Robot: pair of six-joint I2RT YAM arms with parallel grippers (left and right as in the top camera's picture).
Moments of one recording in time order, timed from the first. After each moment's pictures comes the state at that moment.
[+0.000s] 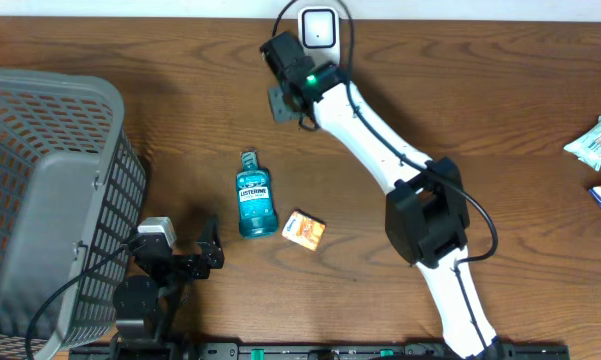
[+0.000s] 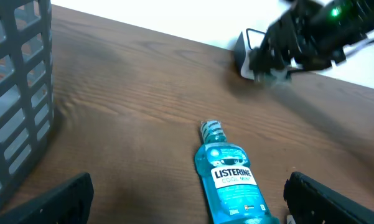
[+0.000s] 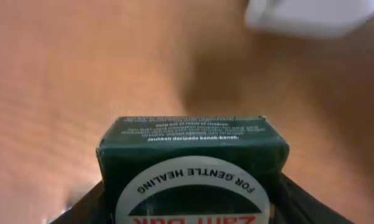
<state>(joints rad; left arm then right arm) -0.03 0.01 0.11 -0.37 0.13 -0.28 0.60 2.38 2.17 -0.83 0.14 0.35</state>
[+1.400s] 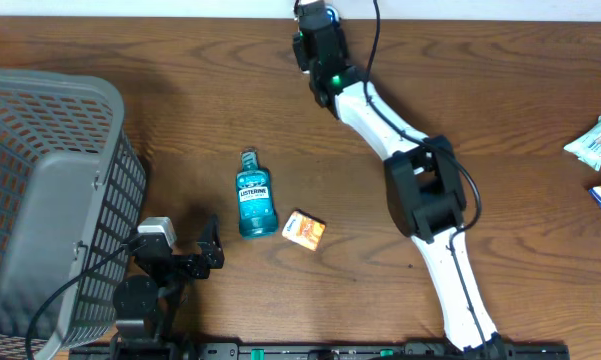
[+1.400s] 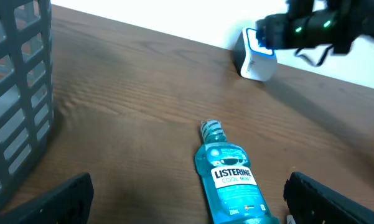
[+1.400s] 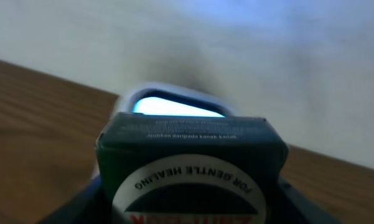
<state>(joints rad) -0.03 0.01 0.11 -0.37 0.13 -0.28 0.46 2.54 2.14 -0.10 0.40 -0.06</state>
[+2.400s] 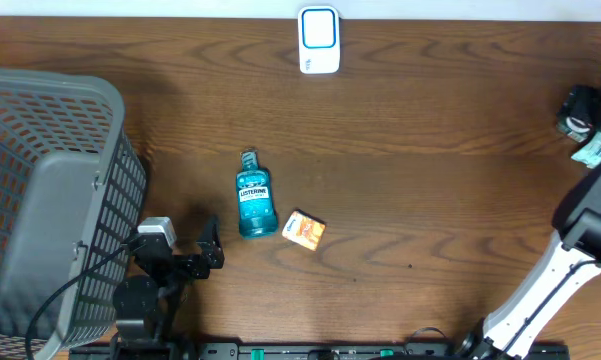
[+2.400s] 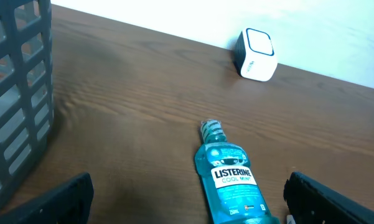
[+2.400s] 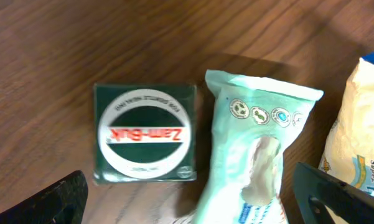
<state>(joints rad) -0.03 0.01 0.11 -0.37 0.13 -0.28 -0.53 2.35 2.03 -0.82 0.20 0.02</state>
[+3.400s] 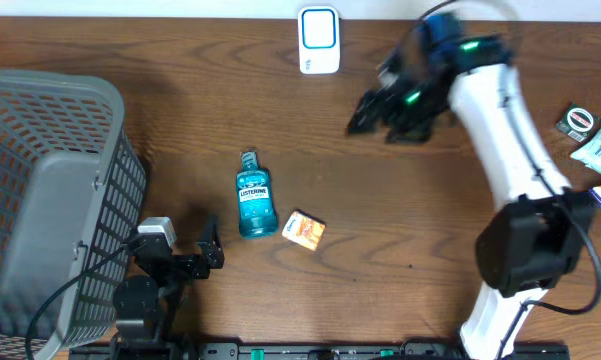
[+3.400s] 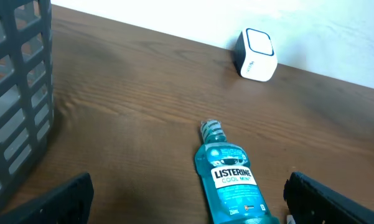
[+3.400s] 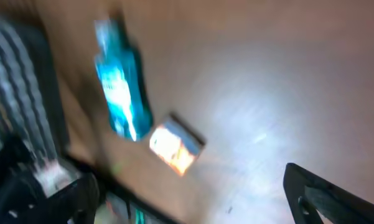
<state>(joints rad) -0.03 0.01 0.11 -0.37 0.13 -0.28 0.24 1.99 1.83 -1.32 -0.55 0.17</state>
